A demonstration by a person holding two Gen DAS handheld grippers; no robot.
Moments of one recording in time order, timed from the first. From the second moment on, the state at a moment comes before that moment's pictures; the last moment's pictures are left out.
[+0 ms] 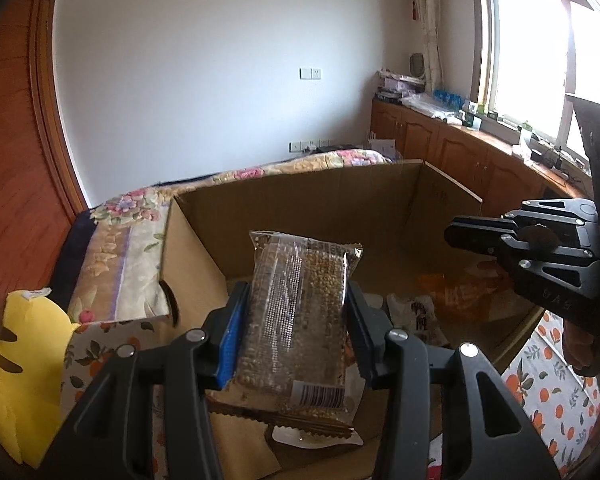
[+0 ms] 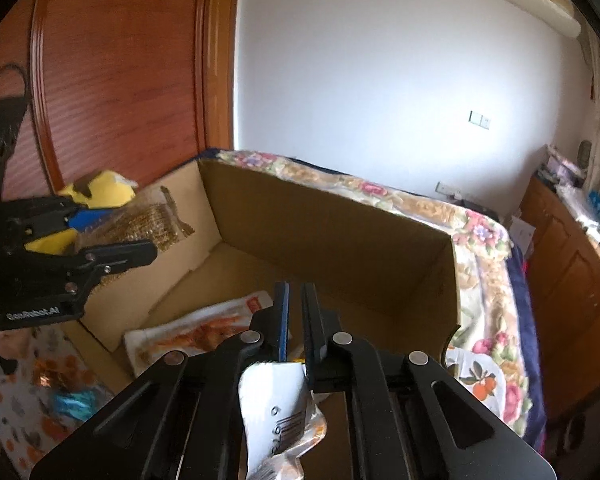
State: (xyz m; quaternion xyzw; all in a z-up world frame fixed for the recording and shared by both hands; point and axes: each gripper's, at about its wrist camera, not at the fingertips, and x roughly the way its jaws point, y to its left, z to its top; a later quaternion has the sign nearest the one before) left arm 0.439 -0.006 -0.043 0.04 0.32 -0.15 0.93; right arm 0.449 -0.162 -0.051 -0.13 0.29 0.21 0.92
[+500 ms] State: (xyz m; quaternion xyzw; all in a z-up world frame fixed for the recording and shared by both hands) left arm 0.438 -0.016 -0.060 0.06 0.34 -0.16 0.93; right arm 0.455 -0.167 -0.060 -0.12 0.31 0.21 0.92
